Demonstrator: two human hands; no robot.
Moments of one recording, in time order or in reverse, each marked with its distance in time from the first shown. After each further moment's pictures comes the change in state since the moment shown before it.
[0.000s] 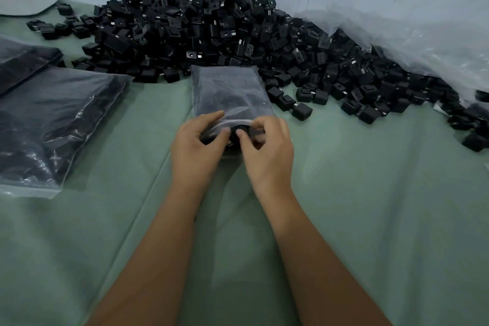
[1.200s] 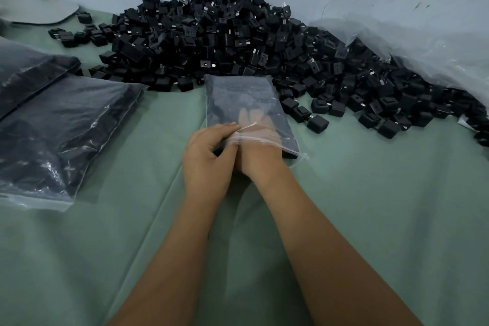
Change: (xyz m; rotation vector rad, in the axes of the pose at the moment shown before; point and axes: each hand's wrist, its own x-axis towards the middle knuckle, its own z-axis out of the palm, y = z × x) left_hand 0.000 0.006 0.001 0.001 0.111 0.130; right_hand 0.053 -0.018 0.045 -0.923 -0.768 -0.242
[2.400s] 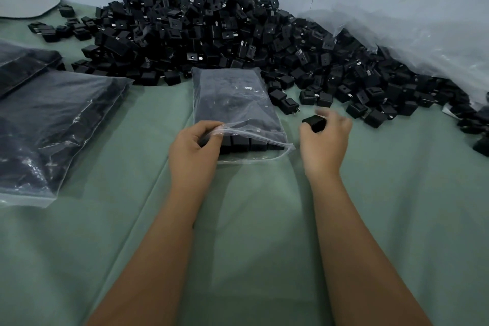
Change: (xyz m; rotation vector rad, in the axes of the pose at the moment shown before) left_hand 0.001 -0.004 0.002 -0.040 -0.047 -0.190; right_hand -0.046 0.107 0.031 0.885 0.775 0.645
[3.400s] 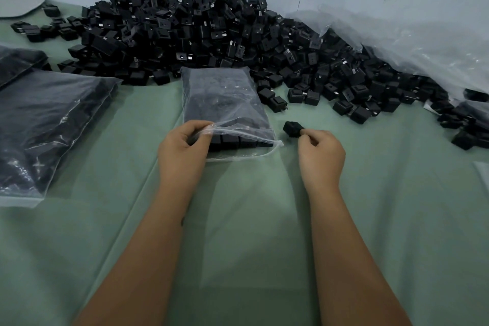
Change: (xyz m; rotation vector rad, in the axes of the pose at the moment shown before) left_hand -0.001 0.000 -0.002 -0.010 -0.020 -0.013; right_hand -0.021 0.003 -0.029 -0.021 -0.065 0.083
